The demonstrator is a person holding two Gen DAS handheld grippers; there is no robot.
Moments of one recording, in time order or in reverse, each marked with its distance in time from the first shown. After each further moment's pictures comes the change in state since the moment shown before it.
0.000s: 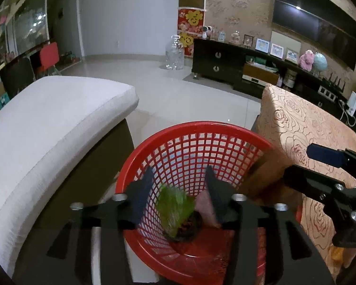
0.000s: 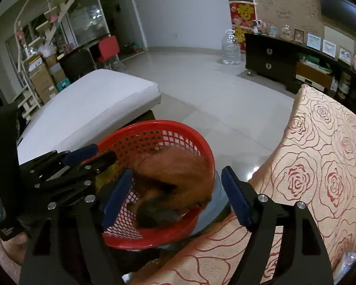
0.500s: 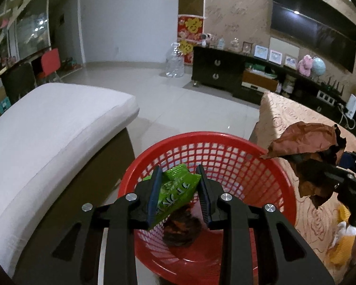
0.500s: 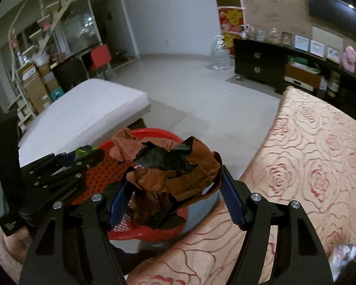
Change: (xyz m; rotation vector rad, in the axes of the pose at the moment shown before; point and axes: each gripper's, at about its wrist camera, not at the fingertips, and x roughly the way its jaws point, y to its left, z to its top) left arm -0.008 0.000 0.001 0.011 -0.037 0.005; right arm -0.017 -0.009 -0.001 0.026 -0.027 -0.038
